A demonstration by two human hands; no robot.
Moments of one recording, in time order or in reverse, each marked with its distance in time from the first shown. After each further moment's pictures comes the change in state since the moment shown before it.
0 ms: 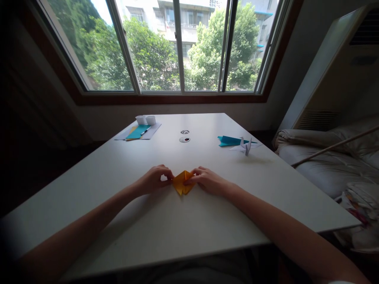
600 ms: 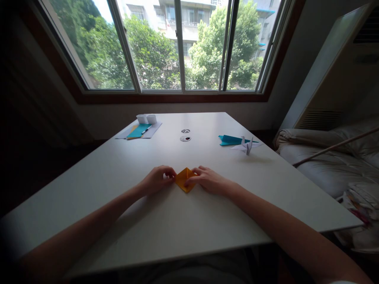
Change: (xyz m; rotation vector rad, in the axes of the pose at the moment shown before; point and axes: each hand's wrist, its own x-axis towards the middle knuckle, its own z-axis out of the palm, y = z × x) left_hand -0.001 0.010 0.006 -0.036 0.048 -0.180; right_hand 0.002 -0.003 -0.002 -0.149 -0.076 -0.014
